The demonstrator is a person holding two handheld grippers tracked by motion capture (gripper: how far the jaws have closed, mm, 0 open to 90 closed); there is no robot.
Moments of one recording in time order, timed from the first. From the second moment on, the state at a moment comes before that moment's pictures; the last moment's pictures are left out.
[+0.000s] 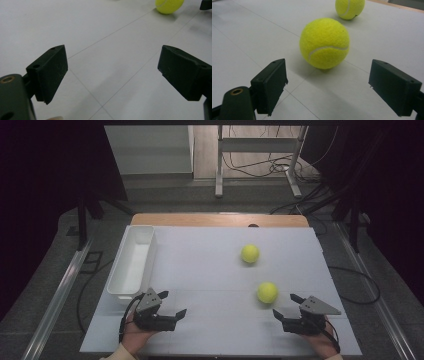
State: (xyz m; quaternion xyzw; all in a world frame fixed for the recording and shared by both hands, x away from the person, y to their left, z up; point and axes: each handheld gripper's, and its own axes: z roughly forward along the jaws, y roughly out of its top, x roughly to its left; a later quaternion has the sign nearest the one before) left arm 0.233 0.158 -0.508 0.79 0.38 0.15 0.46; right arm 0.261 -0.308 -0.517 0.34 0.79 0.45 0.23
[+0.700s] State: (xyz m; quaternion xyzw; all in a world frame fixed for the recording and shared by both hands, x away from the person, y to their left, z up) left arm 0.254 0.122 -0.498 0.80 0.36 0.13 0.47; right arm 0.261 -0.308 -0.516 0.34 0.79 0.45 0.24
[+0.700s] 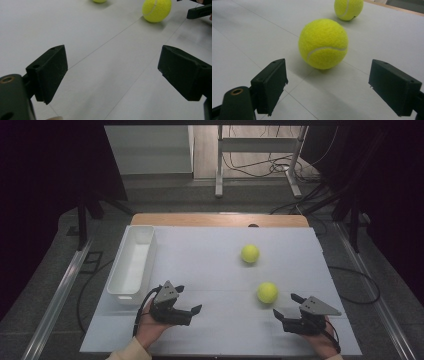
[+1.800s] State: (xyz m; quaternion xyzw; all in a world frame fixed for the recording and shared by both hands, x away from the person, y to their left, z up) left arm 0.286 0.075 -0.495 0.81 0.34 0.11 0.46; right arm 0.262 -0.307 -0.517 0.33 0.79 0.45 0.24
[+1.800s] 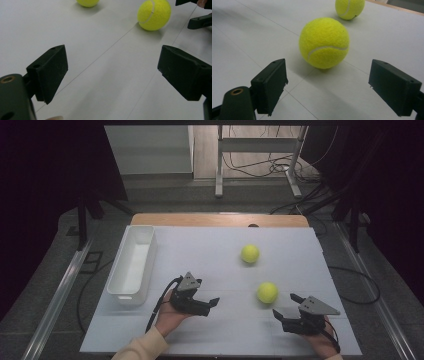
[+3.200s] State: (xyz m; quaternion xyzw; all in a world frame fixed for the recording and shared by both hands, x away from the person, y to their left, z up) left arm 0.305 0.033 -0.497 0.82 0.32 0.09 0.46; right arm 0.262 -0.308 -0.518 0.33 0.80 0.44 0.24
